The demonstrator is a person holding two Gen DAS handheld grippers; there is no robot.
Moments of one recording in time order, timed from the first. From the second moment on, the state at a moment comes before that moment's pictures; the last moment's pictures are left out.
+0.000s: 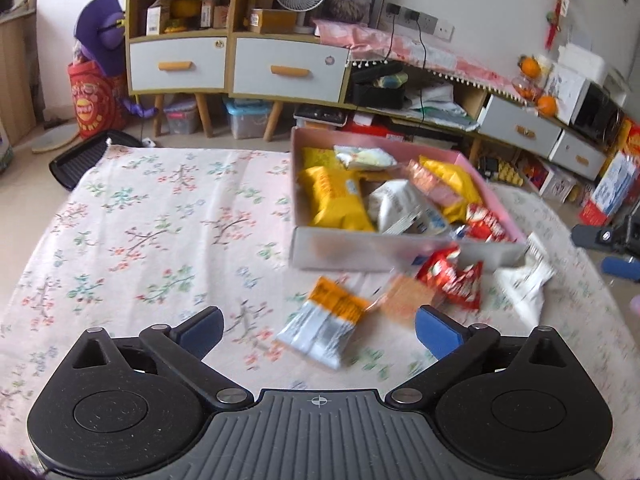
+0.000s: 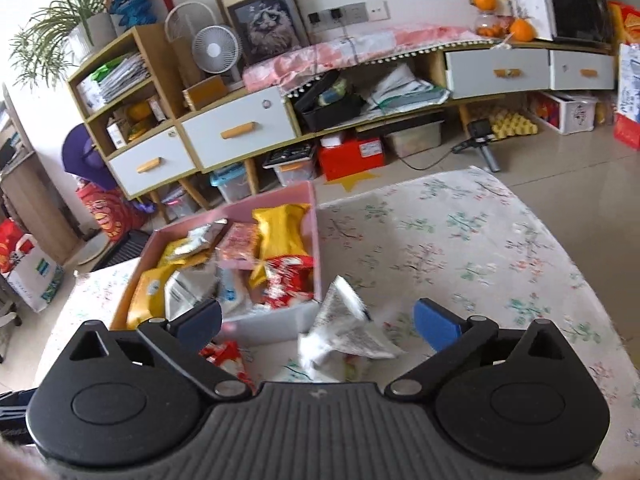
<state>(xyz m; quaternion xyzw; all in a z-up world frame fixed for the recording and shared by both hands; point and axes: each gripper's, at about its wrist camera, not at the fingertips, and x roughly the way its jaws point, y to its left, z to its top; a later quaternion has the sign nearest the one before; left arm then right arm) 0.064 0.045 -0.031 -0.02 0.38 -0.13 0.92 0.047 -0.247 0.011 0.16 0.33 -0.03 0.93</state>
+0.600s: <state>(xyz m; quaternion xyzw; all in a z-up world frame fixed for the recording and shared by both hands) 0.047 0.037 -0.090 0.07 0.38 -0.16 0.91 0.026 -0.223 -0.042 -0.03 0.38 -0.01 0.92</state>
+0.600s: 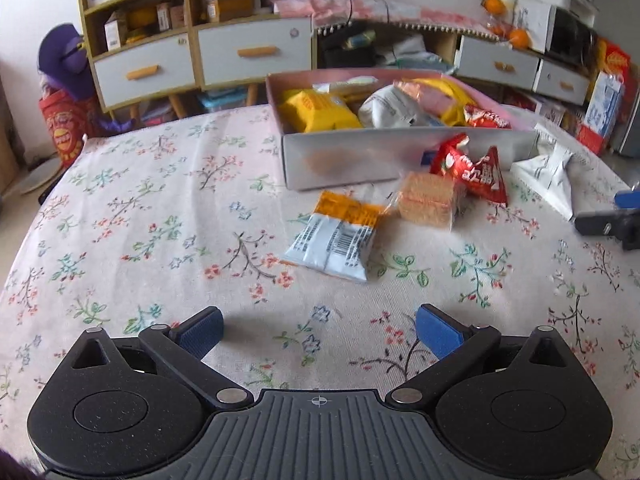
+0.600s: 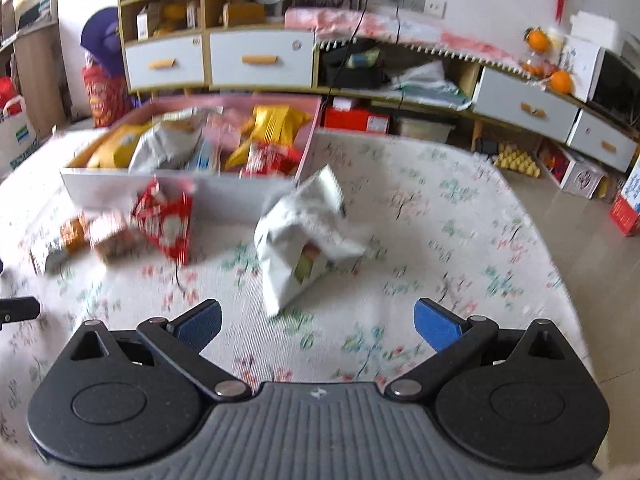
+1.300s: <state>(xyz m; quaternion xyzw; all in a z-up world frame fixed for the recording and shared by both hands) 0.079 0.028 -0.094 0.06 0.34 -0.17 0.92 0.055 -0.219 -0.061 0.01 0.35 -0.01 0.94</state>
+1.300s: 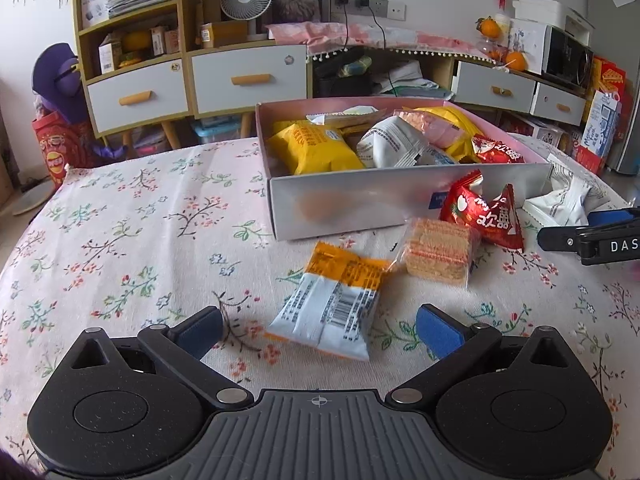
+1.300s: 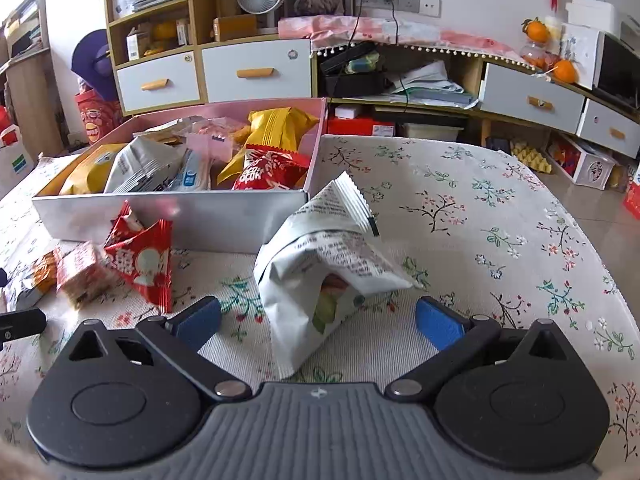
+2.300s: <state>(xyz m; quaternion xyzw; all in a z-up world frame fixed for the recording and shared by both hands) 0.073 0.006 -0.070 0.08 0.38 -0.18 0.90 0.062 -0.228 -0.037 0.01 0.36 -0.01 0.93</state>
